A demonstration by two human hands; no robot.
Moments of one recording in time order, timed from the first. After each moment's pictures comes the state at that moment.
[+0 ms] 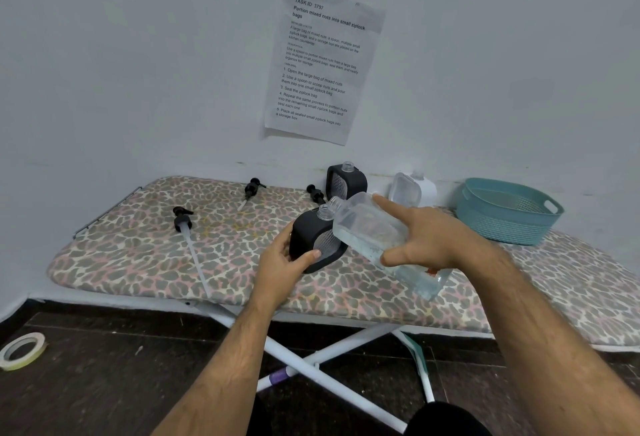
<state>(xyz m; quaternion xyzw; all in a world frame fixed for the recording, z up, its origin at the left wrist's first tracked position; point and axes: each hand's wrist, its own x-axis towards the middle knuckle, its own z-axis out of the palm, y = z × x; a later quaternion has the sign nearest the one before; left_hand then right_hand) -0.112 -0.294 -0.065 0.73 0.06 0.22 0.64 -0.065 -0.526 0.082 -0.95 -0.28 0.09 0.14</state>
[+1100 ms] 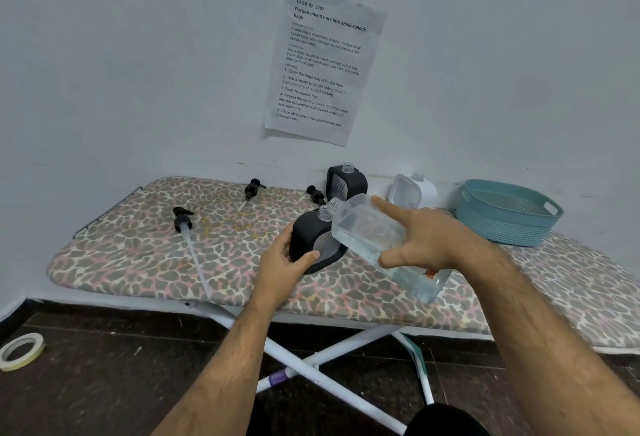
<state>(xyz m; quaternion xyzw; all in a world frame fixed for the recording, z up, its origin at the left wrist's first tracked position) -0.116 -0.297 -0.059 0.74 0.06 0.23 0.63 -0.070 -0.521 0.086 -0.95 -0.28 0.08 0.11</state>
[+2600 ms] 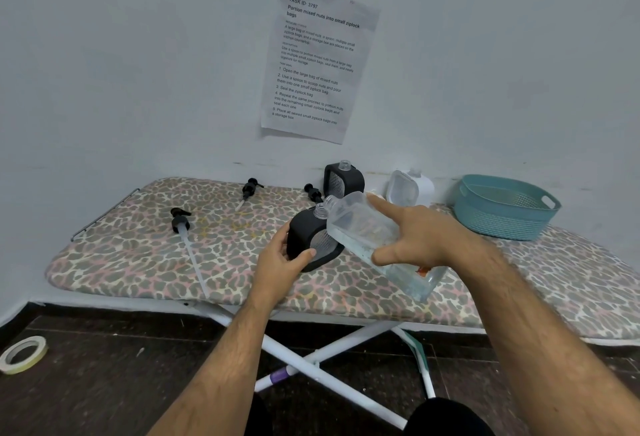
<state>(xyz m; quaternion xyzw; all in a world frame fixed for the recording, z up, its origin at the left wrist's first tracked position) -0.111 -0.293 -0.065 0.75 0.07 0.22 0.62 -0.071 -0.520 0.084 -0.95 -0.27 0.09 0.11</state>
